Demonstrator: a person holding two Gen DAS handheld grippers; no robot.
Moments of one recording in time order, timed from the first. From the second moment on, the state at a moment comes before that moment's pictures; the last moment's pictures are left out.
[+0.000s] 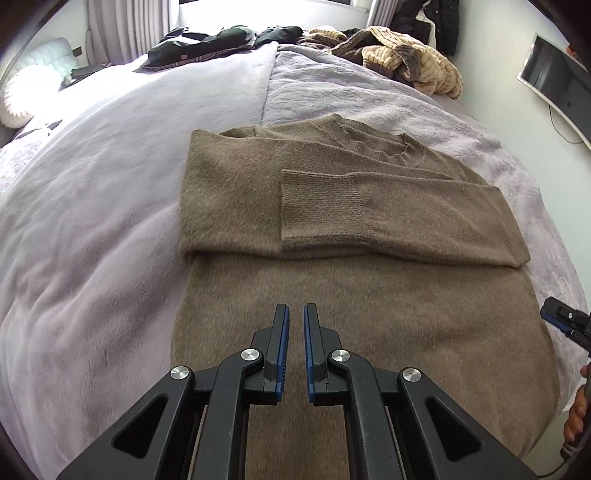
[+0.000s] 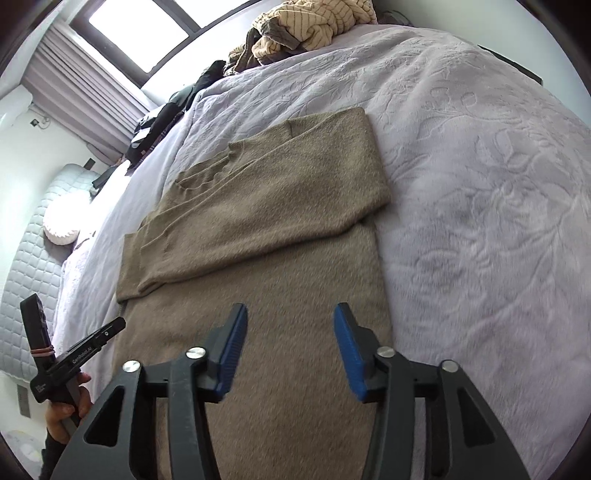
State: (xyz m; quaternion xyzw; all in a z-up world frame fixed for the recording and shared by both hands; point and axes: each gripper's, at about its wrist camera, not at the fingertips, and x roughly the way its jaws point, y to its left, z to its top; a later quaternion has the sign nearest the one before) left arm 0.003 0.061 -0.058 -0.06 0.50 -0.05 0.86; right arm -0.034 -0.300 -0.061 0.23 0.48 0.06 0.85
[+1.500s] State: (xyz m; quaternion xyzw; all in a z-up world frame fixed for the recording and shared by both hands) left arm -0.159 0.148 -0.068 -0.15 0.49 -0.16 0.85; right arm -0.145 -0.322 -0.079 0.35 0.42 0.18 0.82
